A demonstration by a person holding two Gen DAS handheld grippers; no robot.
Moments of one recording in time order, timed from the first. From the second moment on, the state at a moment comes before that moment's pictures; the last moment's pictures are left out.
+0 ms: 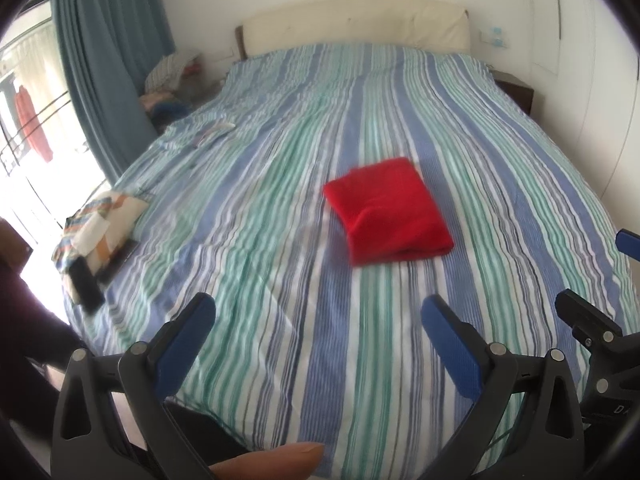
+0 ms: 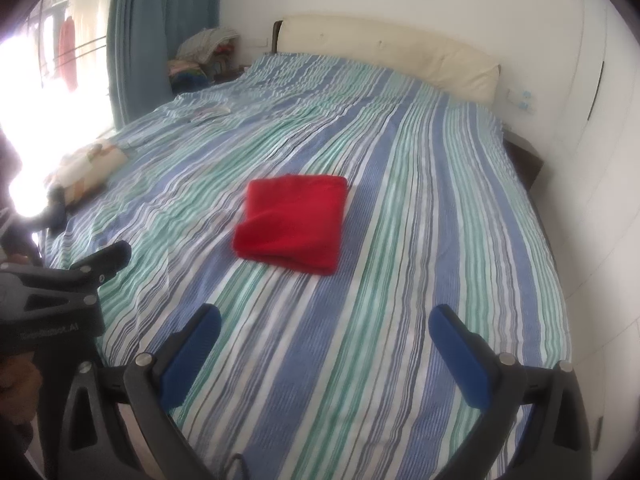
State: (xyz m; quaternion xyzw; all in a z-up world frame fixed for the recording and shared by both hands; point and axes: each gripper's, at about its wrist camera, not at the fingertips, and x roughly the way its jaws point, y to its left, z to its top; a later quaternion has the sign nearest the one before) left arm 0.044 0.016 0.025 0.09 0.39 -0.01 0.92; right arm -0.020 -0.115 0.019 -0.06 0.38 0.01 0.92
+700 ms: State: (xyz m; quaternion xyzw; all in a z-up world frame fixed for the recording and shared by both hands) left arm 0.039 0.007 0.036 0.09 0.38 0.00 0.92; right arm -0.020 -0.120 0.025 -0.05 0.38 0.01 0.93
